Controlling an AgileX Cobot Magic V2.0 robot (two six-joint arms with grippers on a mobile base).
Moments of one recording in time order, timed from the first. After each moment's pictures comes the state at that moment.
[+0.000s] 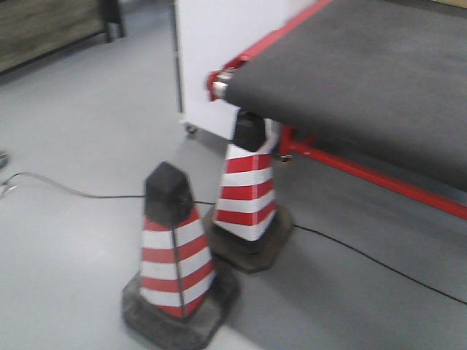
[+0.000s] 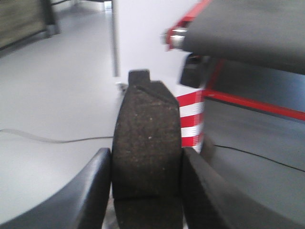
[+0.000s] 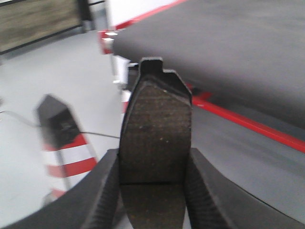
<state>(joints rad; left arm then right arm) -0.15 0.15 -0.44 -0.03 0.70 -0.05 -0.06 0.26 -0.40 0.29 0.59 -0.26</state>
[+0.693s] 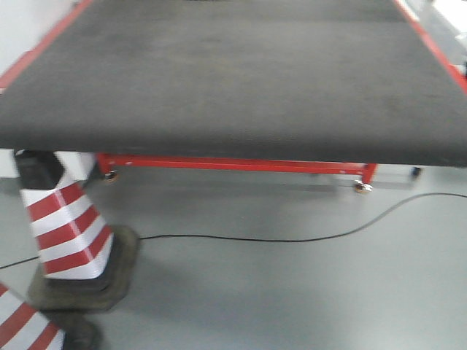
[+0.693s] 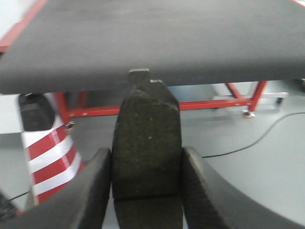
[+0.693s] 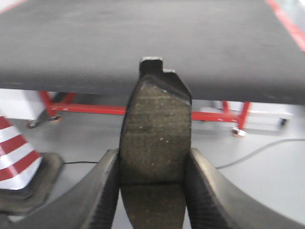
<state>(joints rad) -0.15 0.15 -0.44 -0.03 0.70 -0.05 -0.06 0.26 -0.40 0.29 0.58 -0.26</state>
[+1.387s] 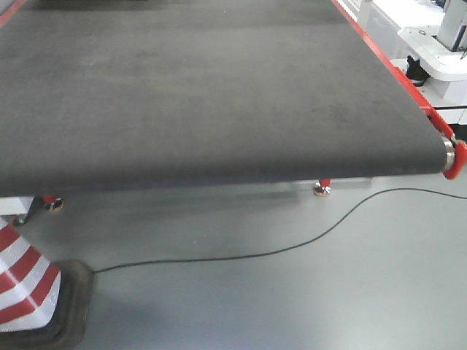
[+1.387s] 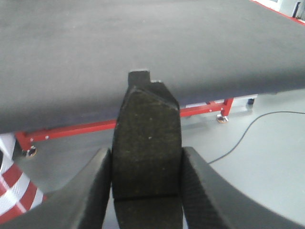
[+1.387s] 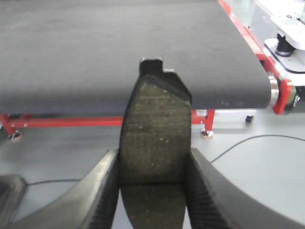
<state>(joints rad) -0.15 0.15 -0.44 -0.03 0.70 -0.05 -0.06 0.26 -0.40 0.29 0.58 -0.26</state>
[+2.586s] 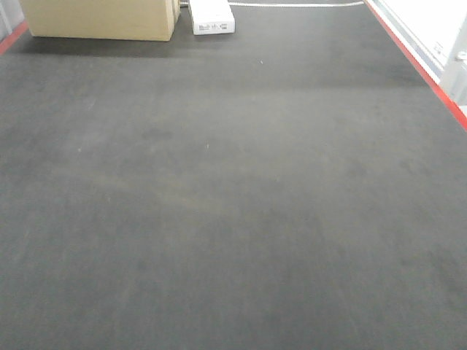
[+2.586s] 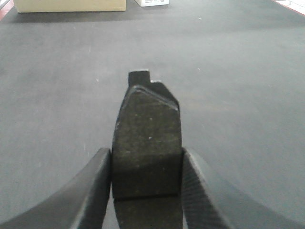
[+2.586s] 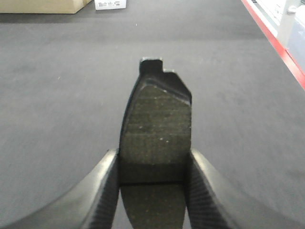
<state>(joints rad) -0.15 0.15 -0.44 -0.03 0.70 -0.05 -0.06 0.26 -0.40 0.29 0.58 -0.26</state>
